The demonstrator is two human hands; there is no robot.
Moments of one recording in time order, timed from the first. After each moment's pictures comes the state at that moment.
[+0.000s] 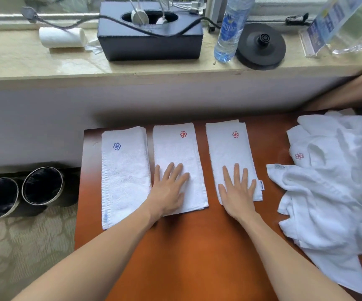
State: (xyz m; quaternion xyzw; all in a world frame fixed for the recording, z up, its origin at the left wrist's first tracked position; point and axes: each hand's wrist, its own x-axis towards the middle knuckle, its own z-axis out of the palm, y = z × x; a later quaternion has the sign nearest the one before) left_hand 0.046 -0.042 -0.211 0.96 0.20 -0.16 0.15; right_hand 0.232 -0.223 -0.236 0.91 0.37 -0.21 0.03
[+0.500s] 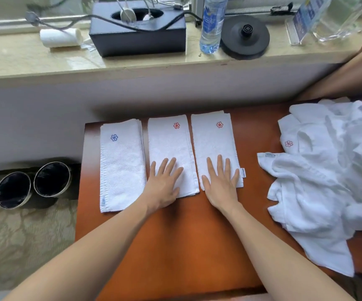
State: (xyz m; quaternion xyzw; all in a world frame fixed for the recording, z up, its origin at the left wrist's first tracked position) left_hand 0.057 -0.072 -0.207 0.95 0.23 -0.18 0.12; right_hand 0.219 -0.221 -0.236 0.89 0.39 -0.22 -0.02
